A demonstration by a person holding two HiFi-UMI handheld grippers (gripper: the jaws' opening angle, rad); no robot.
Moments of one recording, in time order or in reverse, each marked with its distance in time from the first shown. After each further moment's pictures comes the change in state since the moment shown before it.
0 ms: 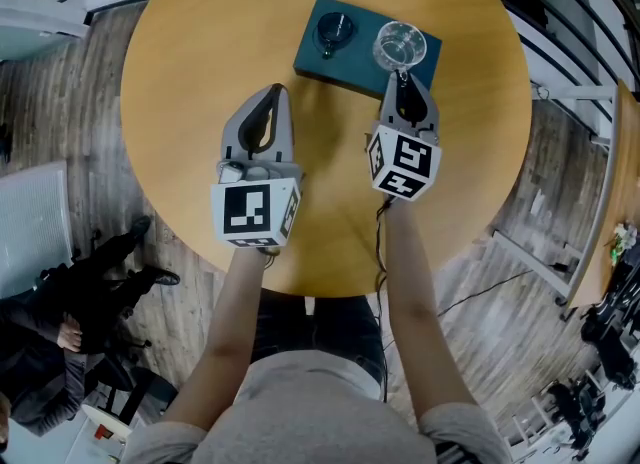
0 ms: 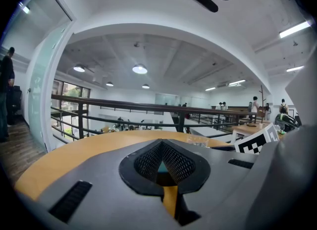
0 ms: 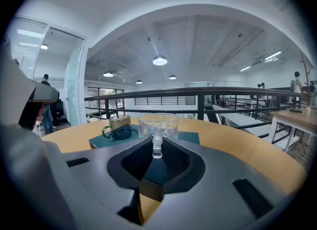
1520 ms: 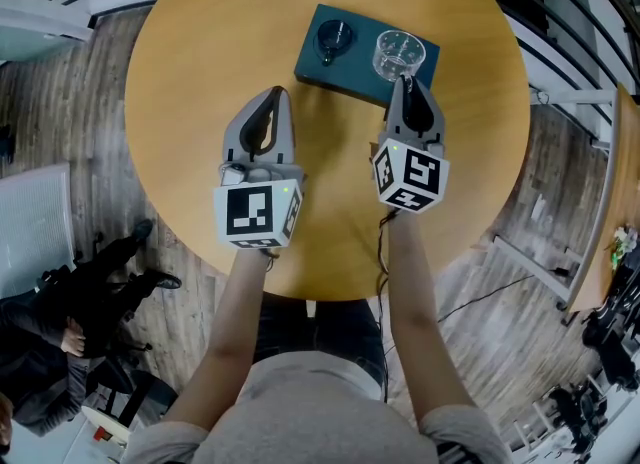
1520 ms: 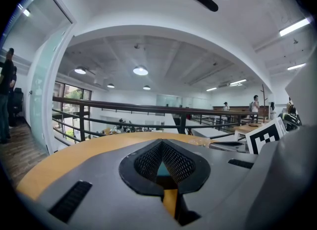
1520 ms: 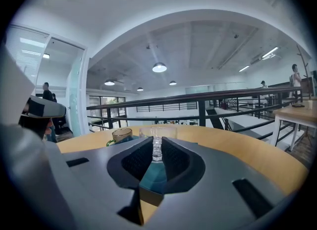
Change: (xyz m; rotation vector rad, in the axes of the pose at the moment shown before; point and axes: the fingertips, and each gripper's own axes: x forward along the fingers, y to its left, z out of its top) left arm 0.001 0.001 0.008 0.007 -0.015 0.021; right arm -0.015 -0.003 0.027 0.048 -0.080 0.031
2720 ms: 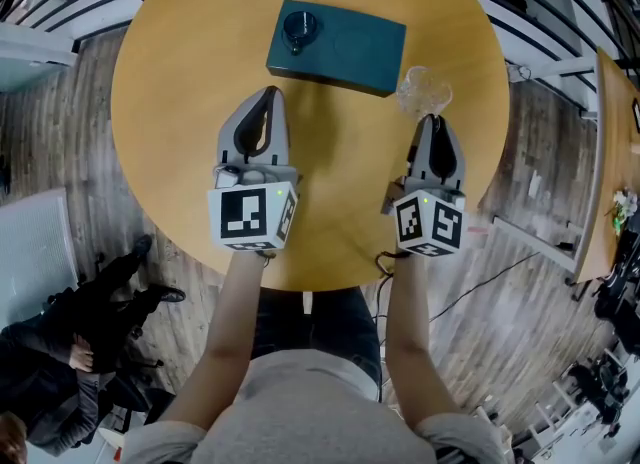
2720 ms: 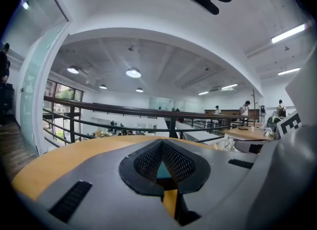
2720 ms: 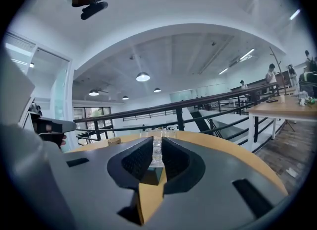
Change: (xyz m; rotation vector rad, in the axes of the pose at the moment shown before) left arm -0.015 -0.040 0.013 0.003 -0.036 -0.096; right arm -0.126 -0.061 0.018 0.125 -0.076 -0.171
